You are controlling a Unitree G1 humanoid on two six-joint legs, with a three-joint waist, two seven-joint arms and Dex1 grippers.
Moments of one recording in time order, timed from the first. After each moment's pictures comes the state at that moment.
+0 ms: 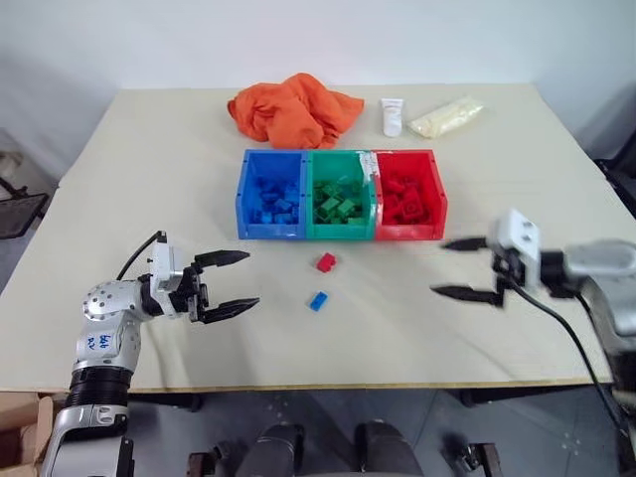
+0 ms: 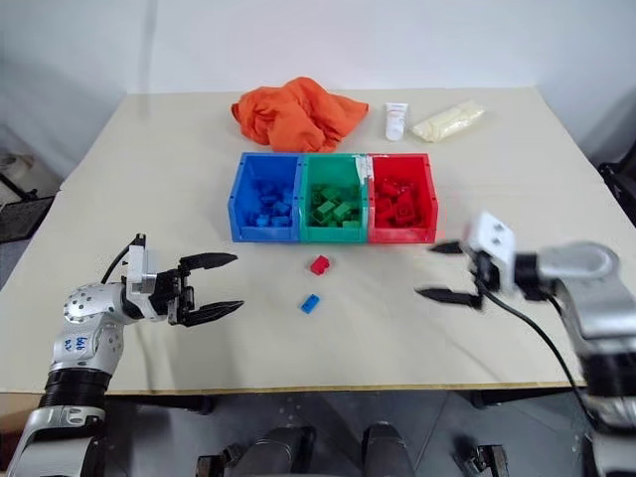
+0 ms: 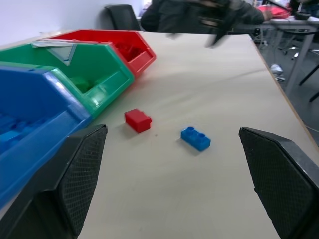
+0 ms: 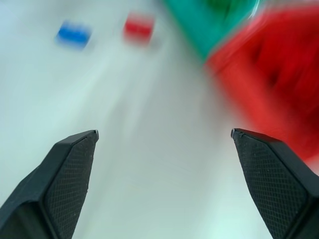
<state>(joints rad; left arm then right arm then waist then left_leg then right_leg) -0.38 0.58 0.17 0.38 -0.48 -0.12 -1.37 -0.27 -0.95 -0.15 0.03 0.35 0.37 1.30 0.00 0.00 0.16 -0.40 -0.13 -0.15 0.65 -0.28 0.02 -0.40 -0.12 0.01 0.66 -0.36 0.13</state>
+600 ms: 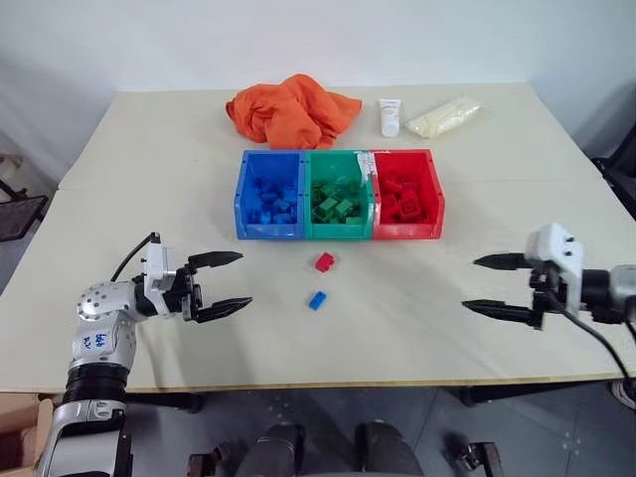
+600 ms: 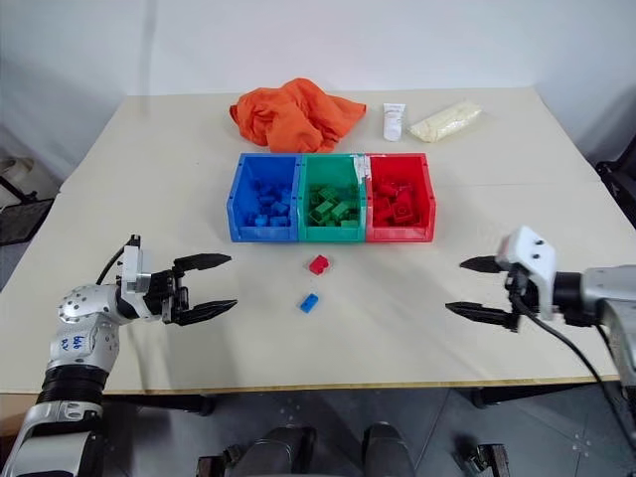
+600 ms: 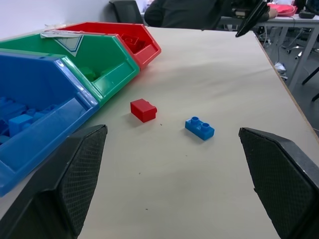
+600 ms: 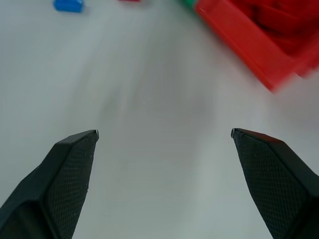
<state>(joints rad) -0.40 0.59 0.18 0.43 -0.48 -0.14 -1.40 -0.31 -0.90 -0.13 -0.06 0.39 0.44 1.21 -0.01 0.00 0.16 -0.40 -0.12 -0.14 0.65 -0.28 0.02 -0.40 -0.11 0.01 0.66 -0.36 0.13</state>
